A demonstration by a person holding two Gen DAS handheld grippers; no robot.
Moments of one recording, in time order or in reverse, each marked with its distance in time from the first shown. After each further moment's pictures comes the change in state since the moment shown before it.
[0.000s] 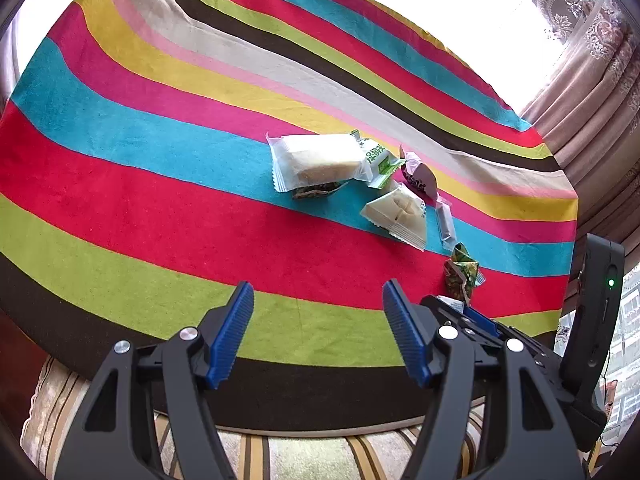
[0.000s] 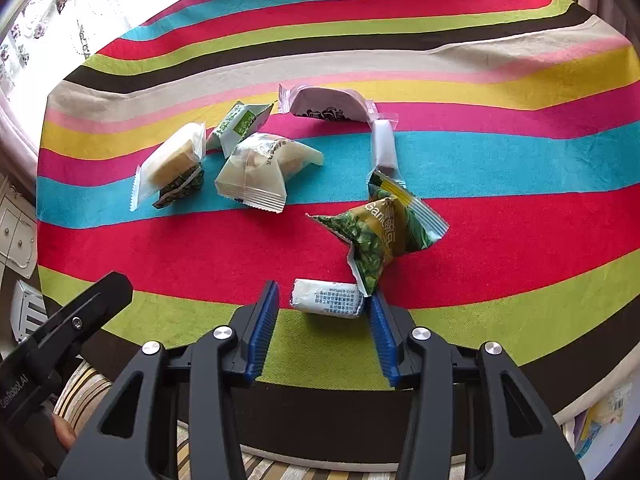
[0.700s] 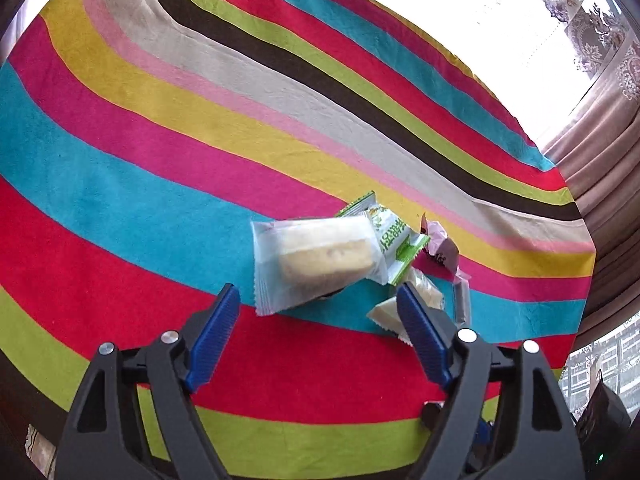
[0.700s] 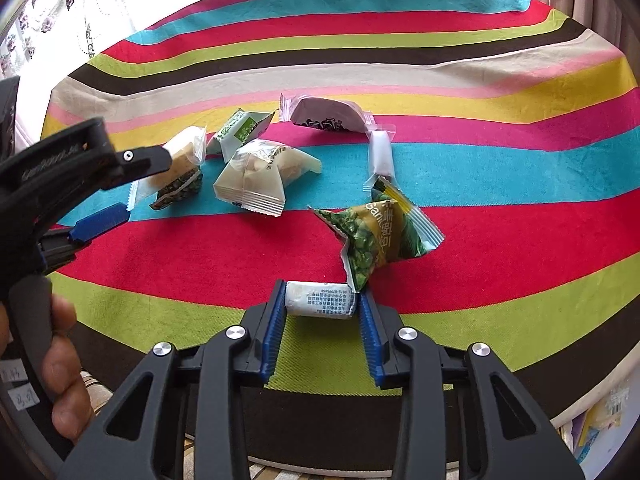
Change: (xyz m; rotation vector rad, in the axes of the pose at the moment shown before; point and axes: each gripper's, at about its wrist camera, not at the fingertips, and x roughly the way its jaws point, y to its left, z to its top) left arm 0.049 0.001 0.067 -0.079 -0.033 0.027; right arm 0.000 -0.001 -0.007 -0.025 -0.065 -0.019
